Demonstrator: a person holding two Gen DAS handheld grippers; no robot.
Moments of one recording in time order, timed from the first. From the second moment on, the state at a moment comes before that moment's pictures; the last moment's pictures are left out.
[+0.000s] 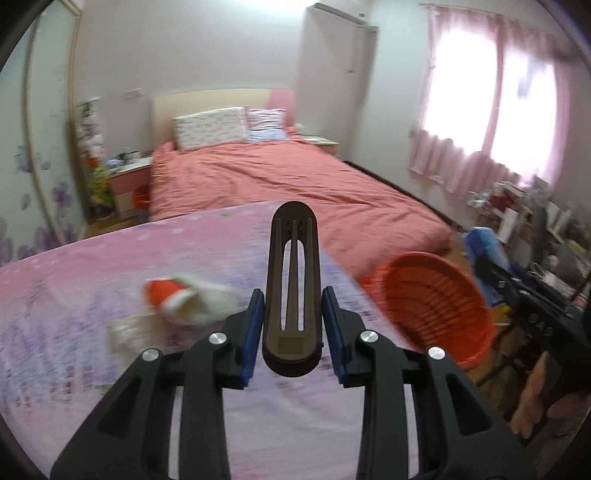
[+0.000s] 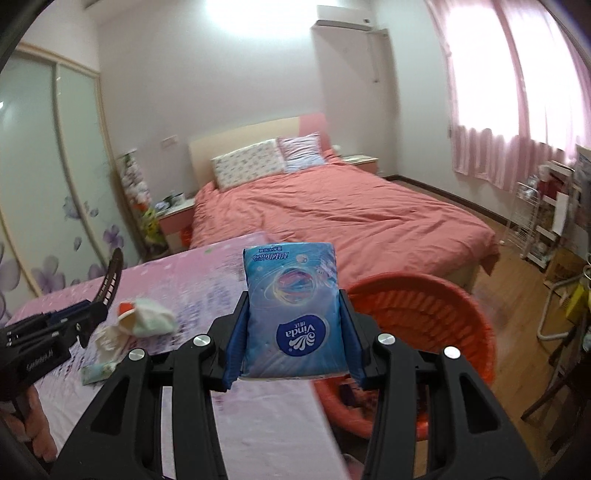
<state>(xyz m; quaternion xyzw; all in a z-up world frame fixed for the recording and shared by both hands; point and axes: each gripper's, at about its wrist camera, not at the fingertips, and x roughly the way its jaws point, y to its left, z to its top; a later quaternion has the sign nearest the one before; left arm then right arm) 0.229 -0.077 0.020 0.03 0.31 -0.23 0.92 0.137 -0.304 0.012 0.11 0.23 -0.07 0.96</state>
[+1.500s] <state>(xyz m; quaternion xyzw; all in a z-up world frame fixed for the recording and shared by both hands) 0.287 -0.028 -0.069 0.11 0.36 -0.06 0.92 0.146 -0.345 -0.061 0.11 0.30 -0.13 0.94</state>
